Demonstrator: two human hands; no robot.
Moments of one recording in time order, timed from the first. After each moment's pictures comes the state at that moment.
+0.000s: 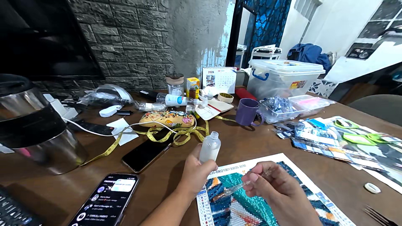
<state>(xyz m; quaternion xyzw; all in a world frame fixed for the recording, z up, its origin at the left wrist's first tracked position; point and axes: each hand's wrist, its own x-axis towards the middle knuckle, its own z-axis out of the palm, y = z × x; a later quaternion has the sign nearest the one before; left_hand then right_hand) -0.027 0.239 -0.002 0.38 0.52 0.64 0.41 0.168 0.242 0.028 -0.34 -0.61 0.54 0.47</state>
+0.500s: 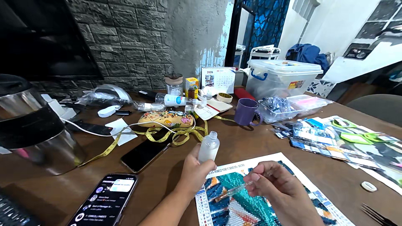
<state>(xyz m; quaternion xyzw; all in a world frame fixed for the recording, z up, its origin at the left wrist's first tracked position) -0.027 0.239 -0.002 0.39 0.53 0.64 0.40 0.173 0.242 0.028 -0.34 -0.62 0.52 0.48</state>
